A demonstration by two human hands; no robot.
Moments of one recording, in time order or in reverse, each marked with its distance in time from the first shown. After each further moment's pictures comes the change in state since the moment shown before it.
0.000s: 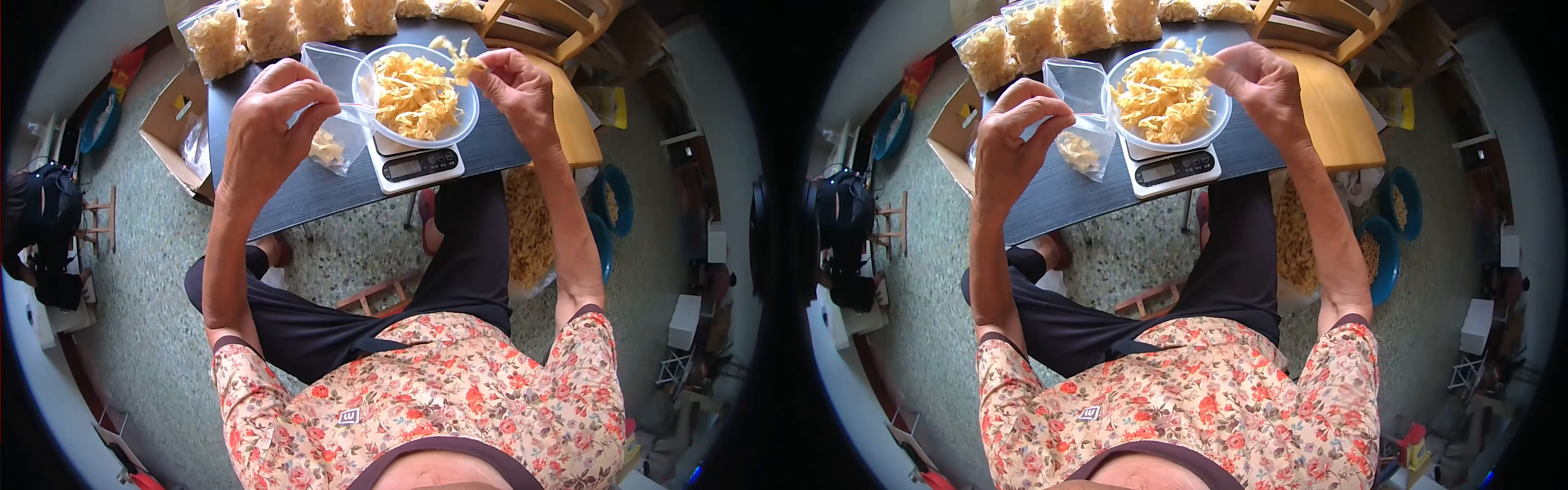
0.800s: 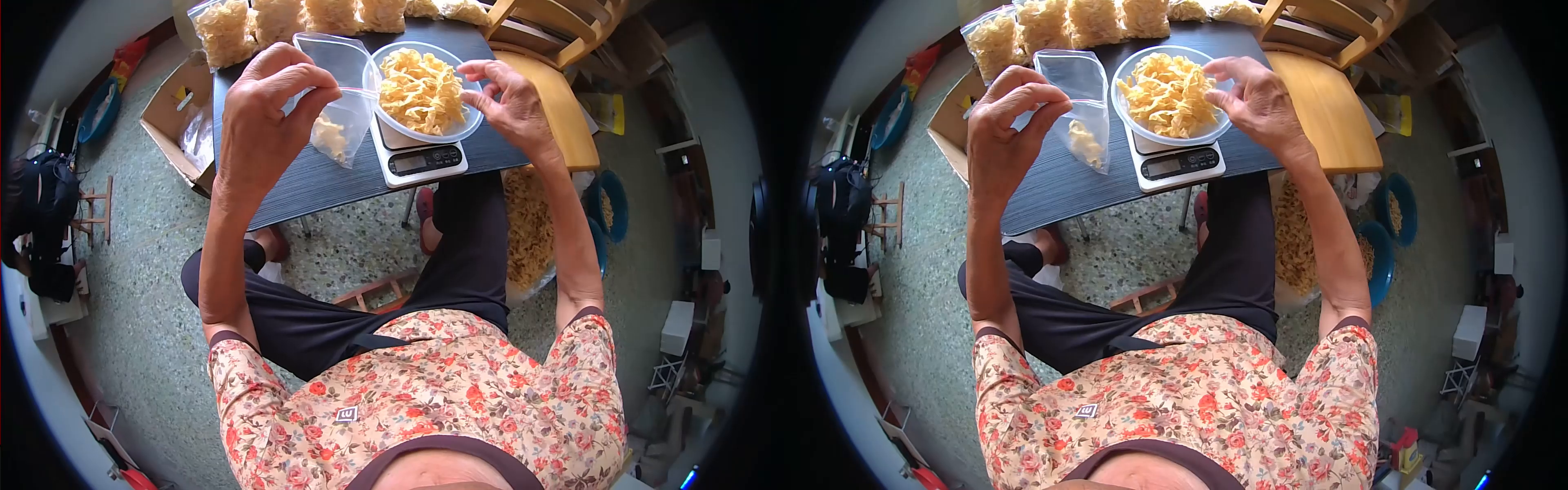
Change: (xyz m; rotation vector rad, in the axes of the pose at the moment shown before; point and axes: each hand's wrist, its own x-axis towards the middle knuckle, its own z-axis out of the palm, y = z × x) left_hand -0.004 0.006 -0.014 0.030 0.102 0.012; right_hand -0.007 -0.022 0.011 -0.554 -0.163 -0.103
